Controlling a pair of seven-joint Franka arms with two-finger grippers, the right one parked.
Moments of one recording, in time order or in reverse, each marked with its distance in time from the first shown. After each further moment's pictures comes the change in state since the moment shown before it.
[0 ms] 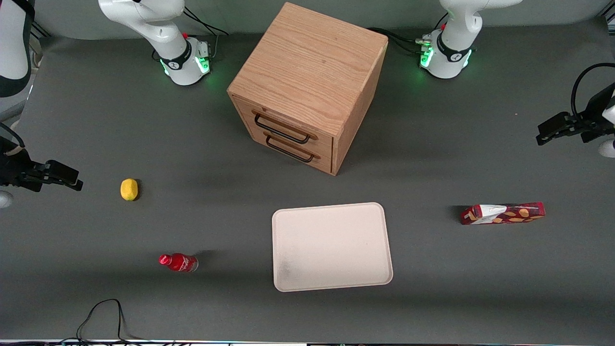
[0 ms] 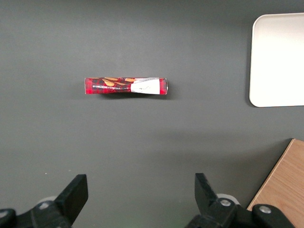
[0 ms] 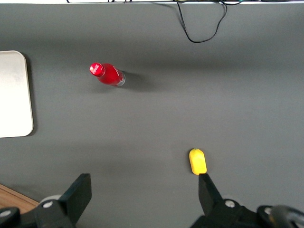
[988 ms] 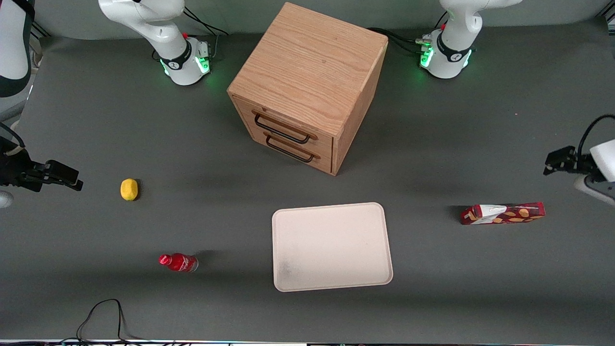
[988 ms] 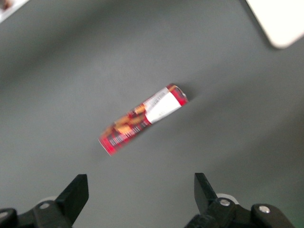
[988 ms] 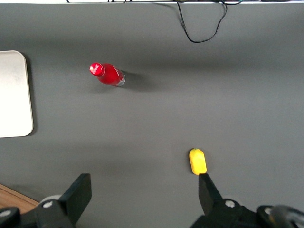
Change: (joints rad) arm 0.013 0.285 0.072 0.116 0.009 0.158 0.816
